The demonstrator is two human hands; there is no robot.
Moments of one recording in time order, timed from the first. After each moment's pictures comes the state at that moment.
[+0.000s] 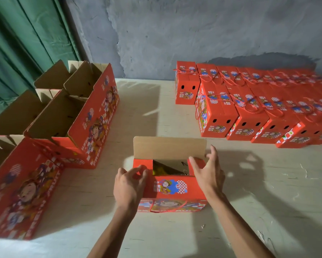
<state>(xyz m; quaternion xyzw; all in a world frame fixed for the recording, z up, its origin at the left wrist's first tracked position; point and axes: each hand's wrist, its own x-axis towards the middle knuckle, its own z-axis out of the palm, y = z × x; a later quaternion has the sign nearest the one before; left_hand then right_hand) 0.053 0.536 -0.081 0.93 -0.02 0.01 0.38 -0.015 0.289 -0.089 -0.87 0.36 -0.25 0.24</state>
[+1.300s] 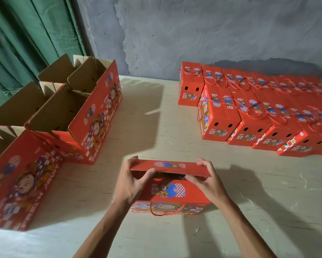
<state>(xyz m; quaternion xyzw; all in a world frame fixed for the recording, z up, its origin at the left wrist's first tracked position) 0.062 0.535 -0.092 0.84 -0.09 -0.05 0.53 -0.046 0.252 -0.098 -0.82 0.19 -0.08 0.53</state>
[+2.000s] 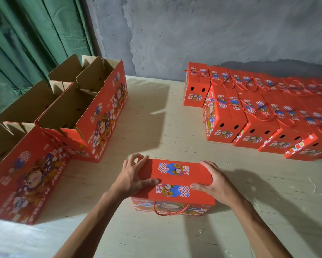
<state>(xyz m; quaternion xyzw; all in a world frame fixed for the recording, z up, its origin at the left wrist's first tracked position) 0.093 0.557 -0.087 0.89 -0.25 -0.14 0.34 -0.046 0.231 -0.085 -0.92 0.10 0.00 0.37</state>
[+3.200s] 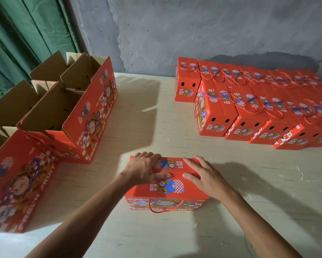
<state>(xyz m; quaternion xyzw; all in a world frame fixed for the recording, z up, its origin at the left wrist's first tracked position) 0.114 0.490 -0.078 0.90 -0.40 -0.13 0.12 -0.038 0.240 -0.085 -0.98 0.05 0.03 0.20</state>
